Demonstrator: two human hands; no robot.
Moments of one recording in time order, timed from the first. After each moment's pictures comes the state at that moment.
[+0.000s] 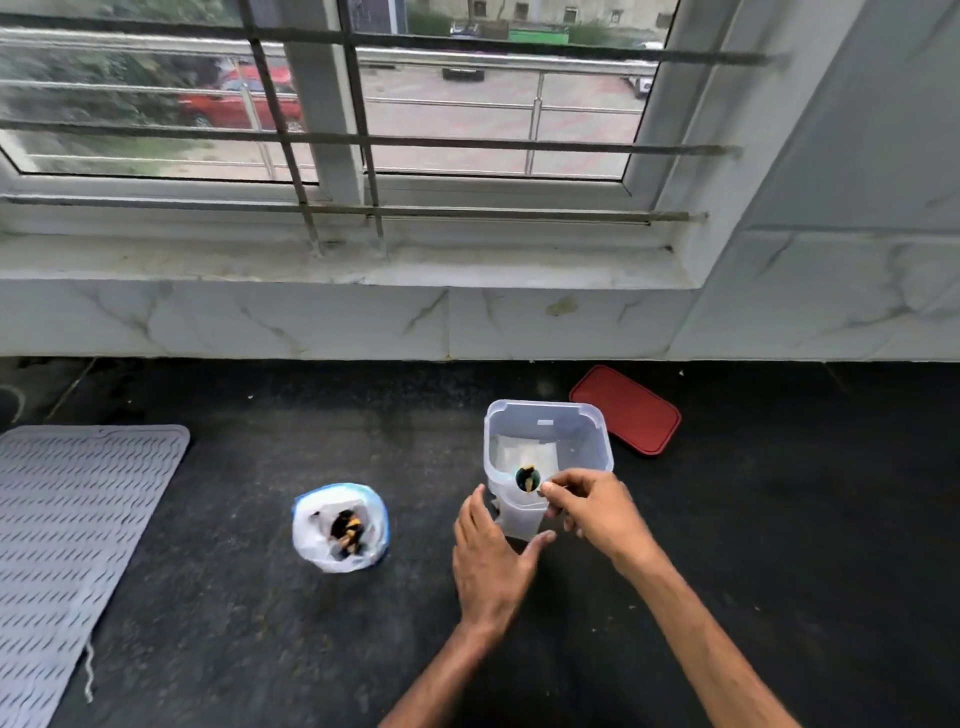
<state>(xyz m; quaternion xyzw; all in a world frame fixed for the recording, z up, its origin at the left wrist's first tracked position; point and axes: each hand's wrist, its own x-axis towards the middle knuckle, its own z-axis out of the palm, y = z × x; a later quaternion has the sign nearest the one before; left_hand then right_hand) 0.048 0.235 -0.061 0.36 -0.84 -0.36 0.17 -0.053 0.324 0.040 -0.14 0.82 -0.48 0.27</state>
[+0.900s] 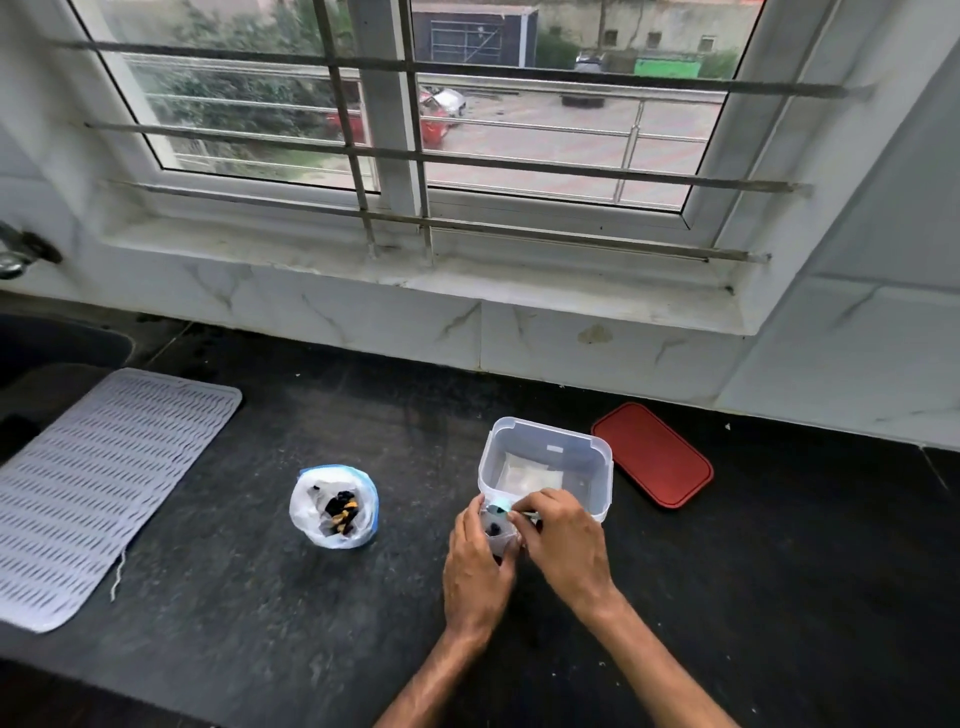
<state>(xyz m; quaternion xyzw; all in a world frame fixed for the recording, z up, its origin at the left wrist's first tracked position) 0.021 0.265 -0.061 0.44 -0.79 -0.38 0.22 -0.083 0.326 -0.011 -0.44 0.85 -0.28 0.02</state>
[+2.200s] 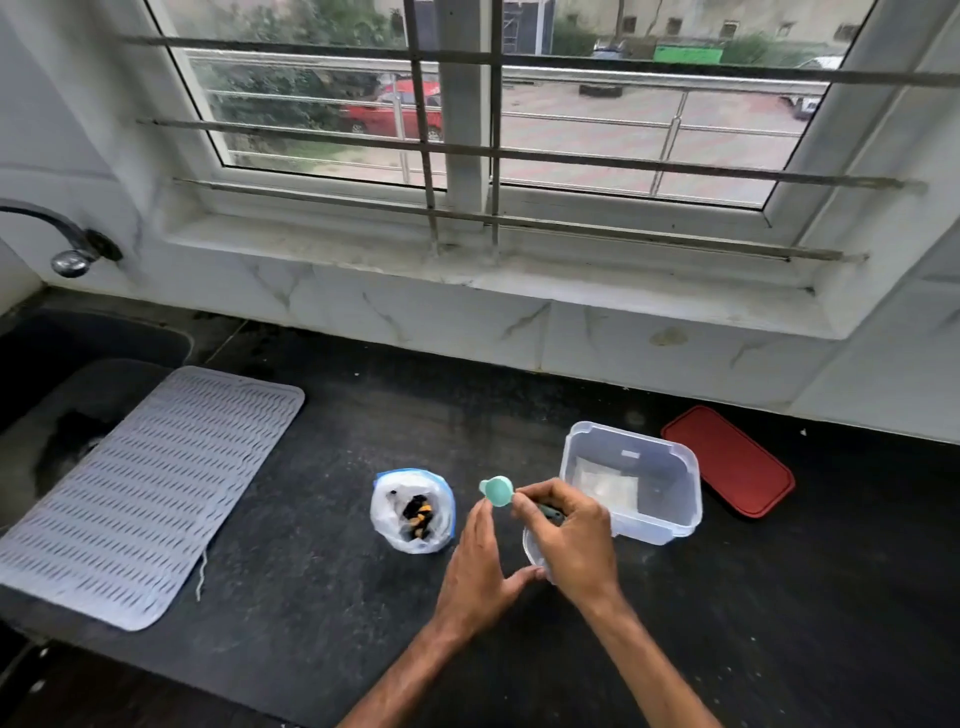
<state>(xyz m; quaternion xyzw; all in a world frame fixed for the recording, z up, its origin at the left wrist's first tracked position) 0.101 0.169 -0.073 0.32 -0.86 -0.37 0.16 0.001 0.249 0.024 -0.32 0.76 -0.54 0.16</state>
